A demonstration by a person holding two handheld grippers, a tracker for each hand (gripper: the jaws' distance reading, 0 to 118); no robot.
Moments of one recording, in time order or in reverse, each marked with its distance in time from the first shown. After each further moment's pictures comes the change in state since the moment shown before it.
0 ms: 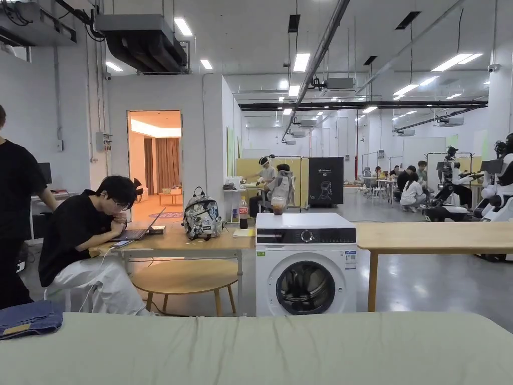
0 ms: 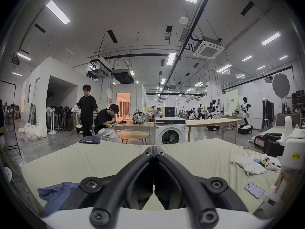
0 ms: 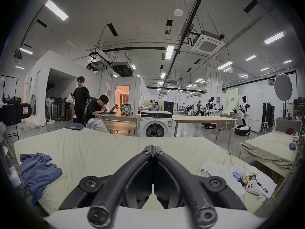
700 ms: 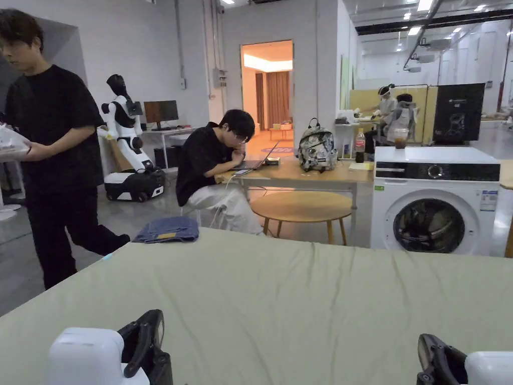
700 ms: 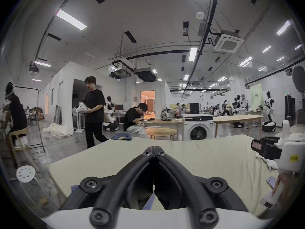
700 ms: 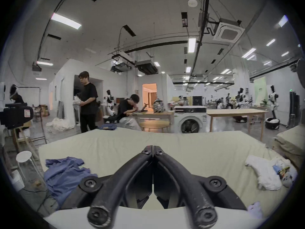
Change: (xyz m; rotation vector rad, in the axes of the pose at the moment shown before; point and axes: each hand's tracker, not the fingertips) left arm -0.087 0.004 0.060 -0.050 0.299 -0.034; right arm -0.112 -0.015 -0.039 -0.053 0.358 -0.081
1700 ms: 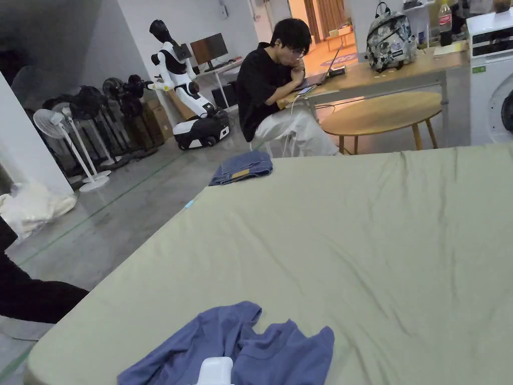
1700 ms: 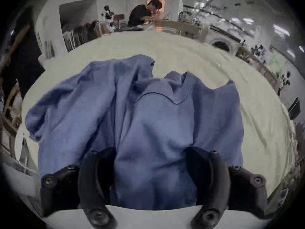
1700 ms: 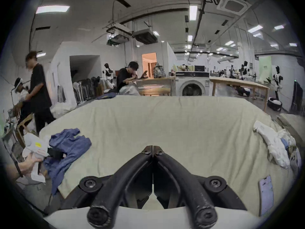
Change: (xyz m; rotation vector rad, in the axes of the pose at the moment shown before) left arm -0.136 -0.249 -0.197 -0.952 -0.007 0.071; right arm 0.050 -0.084 -0.024 -0.309 -0.043 -0.079
